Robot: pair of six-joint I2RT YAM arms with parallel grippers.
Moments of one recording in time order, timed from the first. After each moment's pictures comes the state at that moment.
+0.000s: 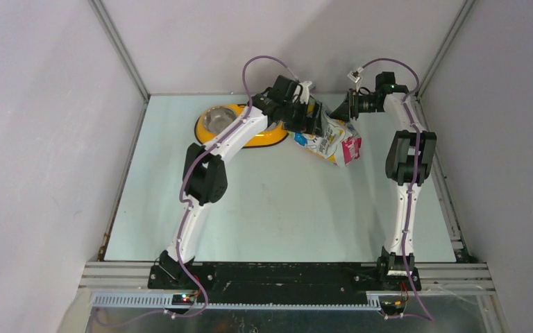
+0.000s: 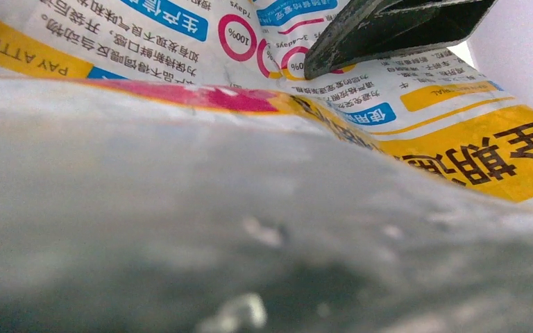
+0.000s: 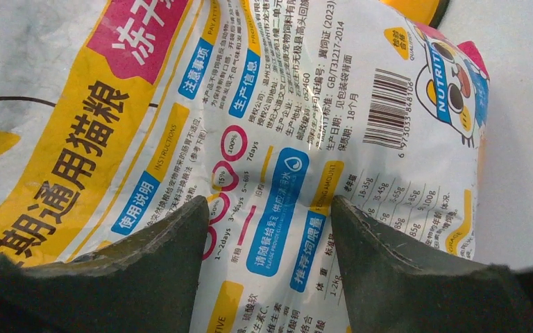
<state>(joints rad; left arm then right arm) -0.62 2.33 2.25 -0.68 0.42 -0.30 -0.04 2.44 2.17 -0.94 -1.30 -0.46</state>
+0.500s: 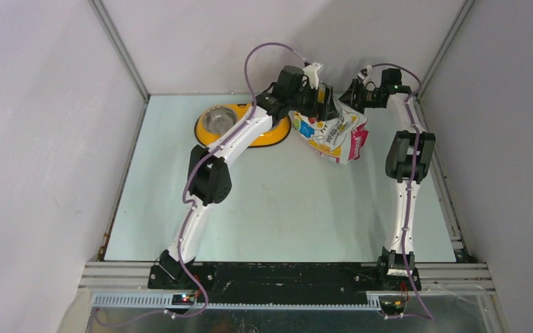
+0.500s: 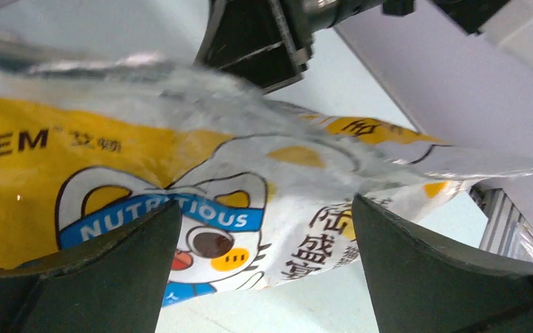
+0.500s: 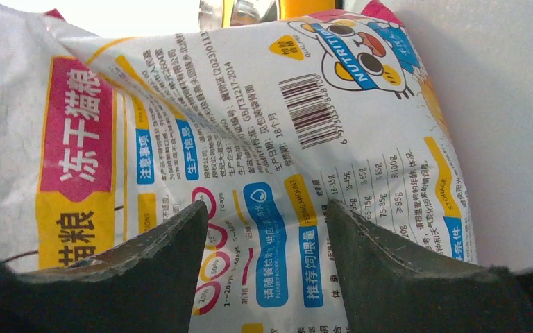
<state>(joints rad) -0.65 2.36 2.34 -0.44 0.40 -0.32 -0.08 2.55 2.32 -0.78 -1.14 0.27</state>
